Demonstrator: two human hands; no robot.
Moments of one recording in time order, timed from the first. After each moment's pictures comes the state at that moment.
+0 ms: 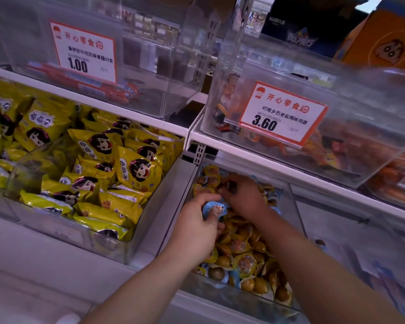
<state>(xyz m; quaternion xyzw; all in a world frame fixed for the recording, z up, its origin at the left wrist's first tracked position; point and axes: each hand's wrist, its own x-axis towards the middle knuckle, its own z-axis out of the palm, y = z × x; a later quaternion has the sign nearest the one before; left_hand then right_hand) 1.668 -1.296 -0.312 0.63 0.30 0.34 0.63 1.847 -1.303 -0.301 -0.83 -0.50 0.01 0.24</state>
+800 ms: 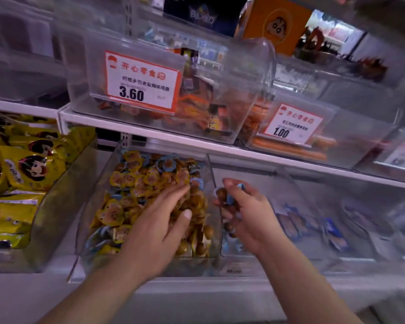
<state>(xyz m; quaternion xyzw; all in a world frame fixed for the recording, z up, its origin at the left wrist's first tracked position) 1.683 -1.359 -0.322 0.86 0.09 0.31 0.40 1.821 -1.490 -0.264 -0.60 -0.10 0.24 0.76</state>
